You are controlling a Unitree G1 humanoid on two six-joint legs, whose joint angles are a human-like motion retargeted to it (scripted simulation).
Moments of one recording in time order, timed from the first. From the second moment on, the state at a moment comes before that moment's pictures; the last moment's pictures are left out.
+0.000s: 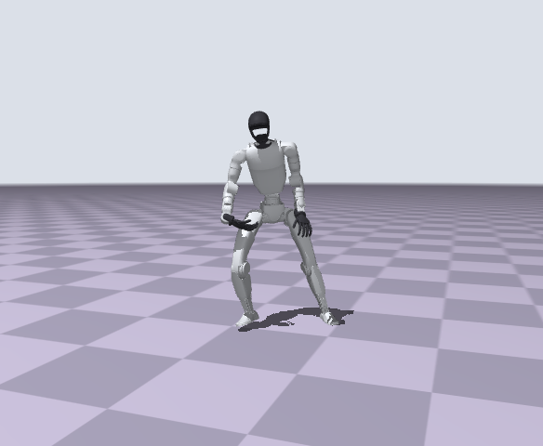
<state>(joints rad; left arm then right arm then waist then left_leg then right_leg) -0.09 0.04 -0.06 0.90 0.96 -0.20 0.74 -0.50 -0.45 0.21 0.89 0.24 0.21 1.26 -0.33 0.16 0.28 -0.41 0.27 -0.06 0.17 -0.10 -0.26 -0.74 -0.56 -0.51 1.06 -0.45 0.26</state>
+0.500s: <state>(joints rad) 0.09 0.04 -0.05 0.64 0.78 -0.03 0.83 -0.47 -0.43 0.38 0.60 0.43 0.00 0.90 -0.16 0.21 0.26 -0.65 0.44 0.21 0.32 0.20 -0.26 -0.43 -0.42 -0.67 0.75 -0.23 0.20</state>
